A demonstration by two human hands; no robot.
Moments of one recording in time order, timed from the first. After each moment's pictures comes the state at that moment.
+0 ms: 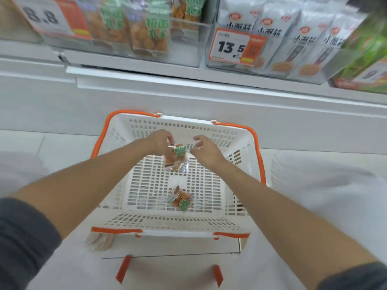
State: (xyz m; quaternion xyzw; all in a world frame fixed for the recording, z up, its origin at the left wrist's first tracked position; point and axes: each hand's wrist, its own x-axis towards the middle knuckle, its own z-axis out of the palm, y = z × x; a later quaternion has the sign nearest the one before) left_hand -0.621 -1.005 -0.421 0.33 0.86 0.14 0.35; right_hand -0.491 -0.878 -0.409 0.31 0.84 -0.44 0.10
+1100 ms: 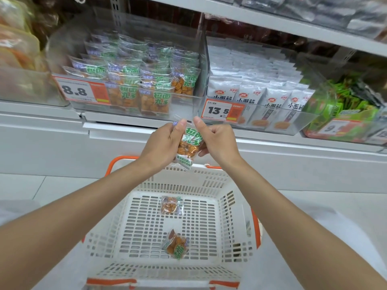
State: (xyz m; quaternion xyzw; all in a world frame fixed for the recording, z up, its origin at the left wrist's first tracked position) left_hand -0.608 -0.995 -0.268 0.30 0.81 0.49 0.11; right_hand -0.528 -0.871 -0.239 0.24 0.80 -0.52 -0.18
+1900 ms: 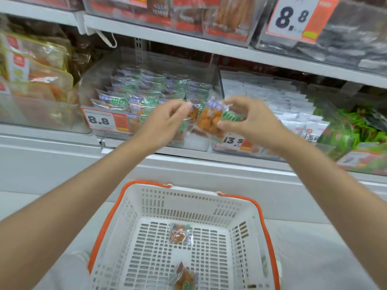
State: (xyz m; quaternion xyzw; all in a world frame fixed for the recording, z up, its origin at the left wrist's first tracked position) left_hand -0.680 -1.006 -0.188 0.37 0.78 0.50 0.02; right_hand -0.555 -0.831 -0.131 0.10 0.92 -0.35 -0.10
